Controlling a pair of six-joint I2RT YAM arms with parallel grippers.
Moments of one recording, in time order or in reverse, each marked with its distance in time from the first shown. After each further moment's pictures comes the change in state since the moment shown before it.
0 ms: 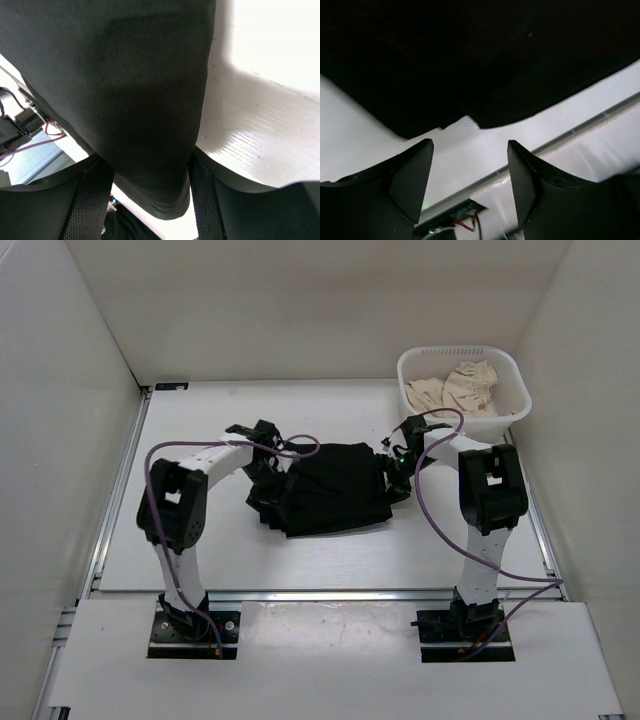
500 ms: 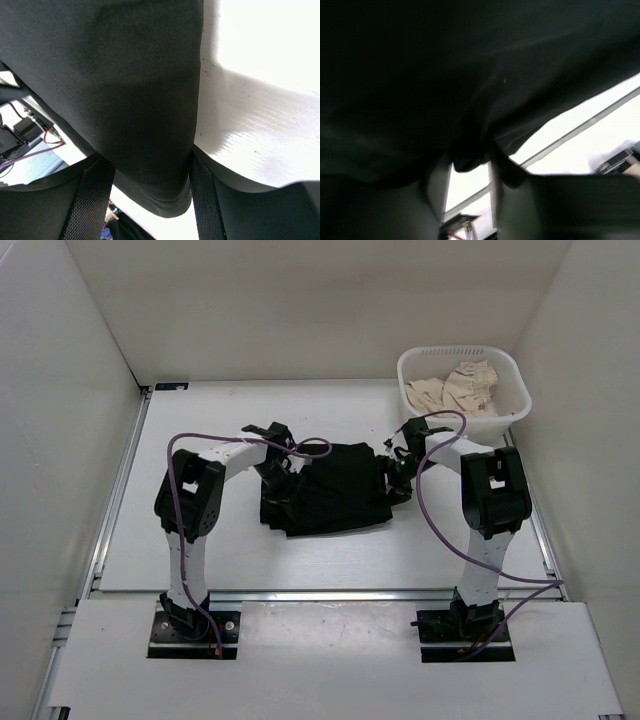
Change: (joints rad) left arm -0.055 0.167 0.058 0.016 0.098 -0.008; right arm 0.002 -0.039 -0.054 0.056 0.034 0.050
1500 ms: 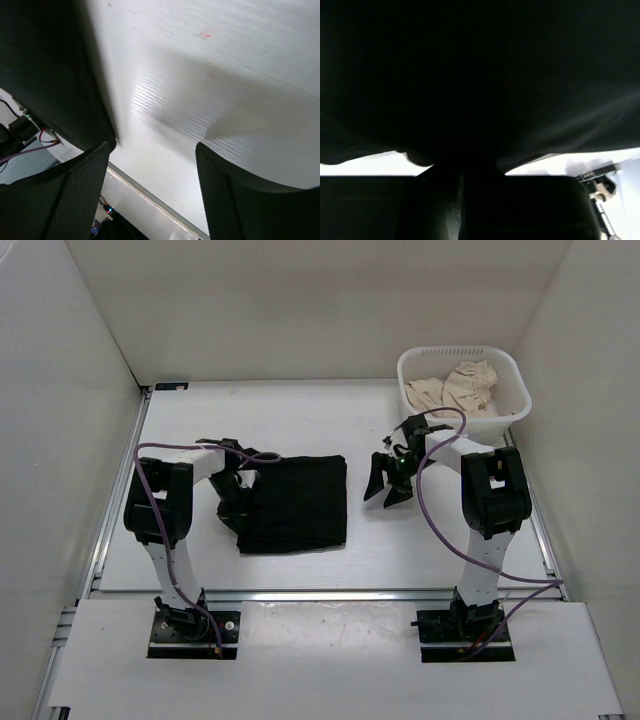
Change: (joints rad) left arm 0.237 -0.126 -0.262 -0.046 -0.190 0.001; right arm 0.006 0.000 0.017 -0.017 0.011 -0.023
